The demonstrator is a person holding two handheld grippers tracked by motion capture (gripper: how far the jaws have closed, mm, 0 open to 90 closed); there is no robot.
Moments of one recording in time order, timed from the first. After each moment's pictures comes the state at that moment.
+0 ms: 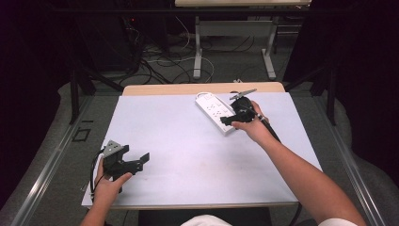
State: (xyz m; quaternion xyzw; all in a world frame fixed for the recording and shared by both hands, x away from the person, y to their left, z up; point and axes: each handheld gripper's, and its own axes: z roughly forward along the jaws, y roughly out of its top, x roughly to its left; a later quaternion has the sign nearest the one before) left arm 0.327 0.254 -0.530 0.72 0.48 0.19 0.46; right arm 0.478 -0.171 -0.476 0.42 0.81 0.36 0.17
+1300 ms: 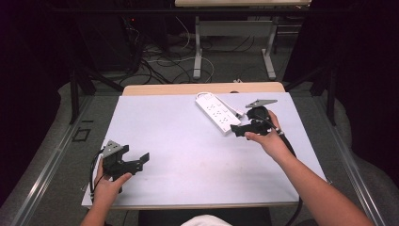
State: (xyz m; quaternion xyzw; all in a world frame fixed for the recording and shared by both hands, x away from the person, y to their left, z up) left arm 0.325 0.255 -0.528 0.72 0.48 0.19 0.47; right arm 0.420 -0.204 -0.459 0.45 0.78 0.38 0.21
